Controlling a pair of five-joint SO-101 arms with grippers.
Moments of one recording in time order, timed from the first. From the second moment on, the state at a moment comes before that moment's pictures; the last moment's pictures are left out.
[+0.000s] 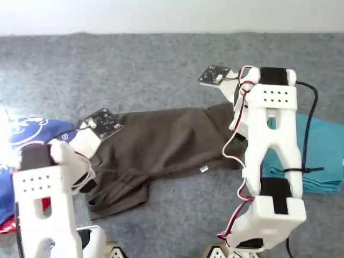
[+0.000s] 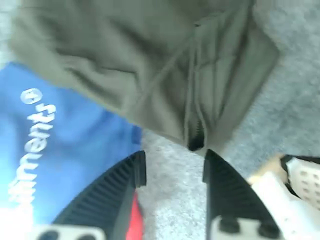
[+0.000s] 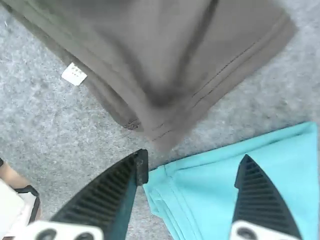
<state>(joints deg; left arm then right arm) -13.9 -41.8 33.9 99.3 -49.4 0.1 8.4 -14.3 100.4 57.6</state>
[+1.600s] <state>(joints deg) -7.6 26.9 0.2 70.5 -7.7 -1.0 38.2 -14.9 53.5 18.4</state>
